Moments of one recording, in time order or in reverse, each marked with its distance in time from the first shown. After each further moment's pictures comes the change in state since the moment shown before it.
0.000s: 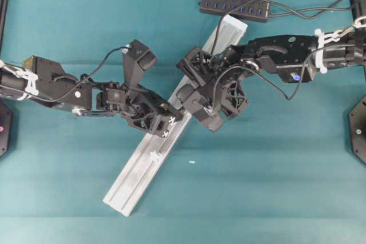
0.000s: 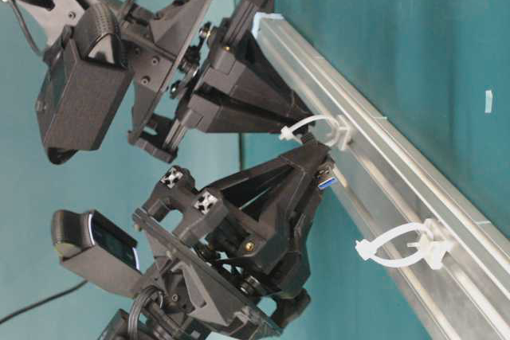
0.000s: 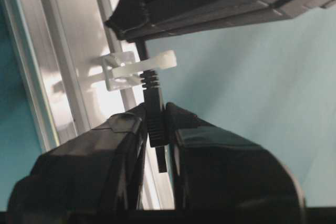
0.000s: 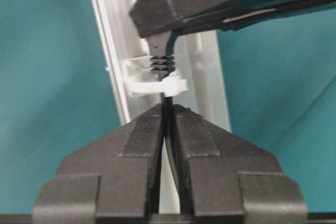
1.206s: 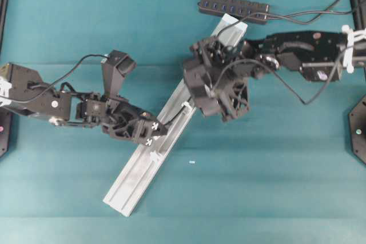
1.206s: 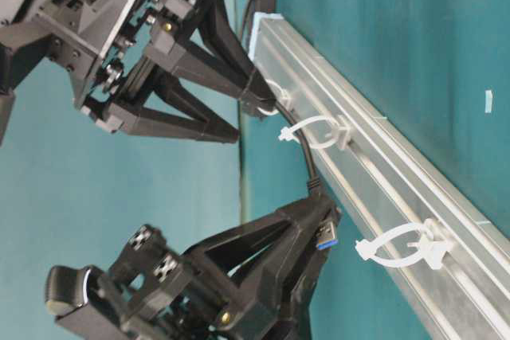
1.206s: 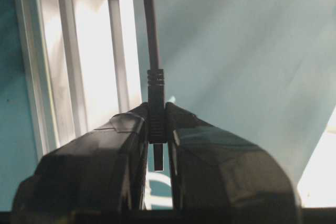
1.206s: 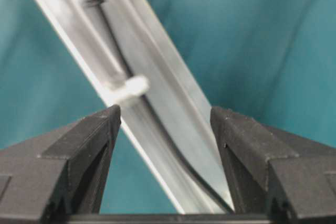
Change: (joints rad) left arm -0.072 -0.137 0.104 0.000 0.034 -0.202; right arm 0.040 -0.129 0.035 -0.015 -0.035 0.382
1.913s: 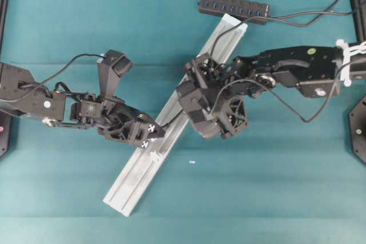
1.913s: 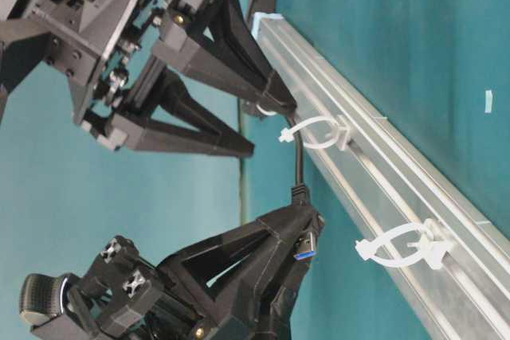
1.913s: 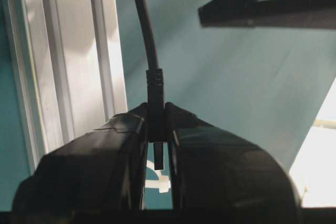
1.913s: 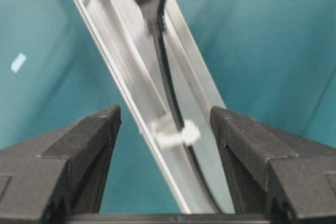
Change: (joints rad) left arm -0.012 -0.043 -0.002 0.000 0.038 -0.003; right arm 0.071 0.043 -0.041 -0.006 -0.005 0.000
